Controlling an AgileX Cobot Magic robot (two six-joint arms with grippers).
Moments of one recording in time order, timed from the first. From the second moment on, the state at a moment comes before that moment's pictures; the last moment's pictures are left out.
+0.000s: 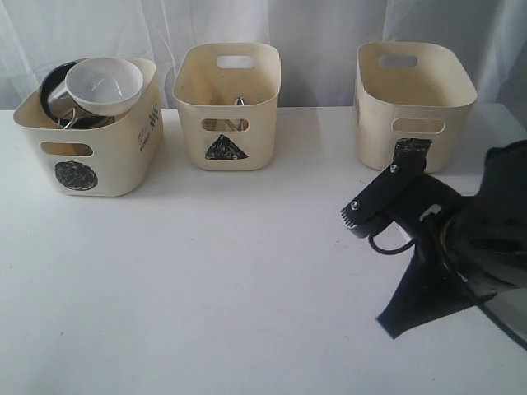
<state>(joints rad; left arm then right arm) -0.09 0.00 0.02 -0.17 0.29 0.11 0.64 1.29 -0.75 -0.62 0.91 0.49</state>
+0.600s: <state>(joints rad) -0.09 0.00 0.02 -0.17 0.29 0.11 0.65 1.14 -1.06 -0.66 0.92 0.51</state>
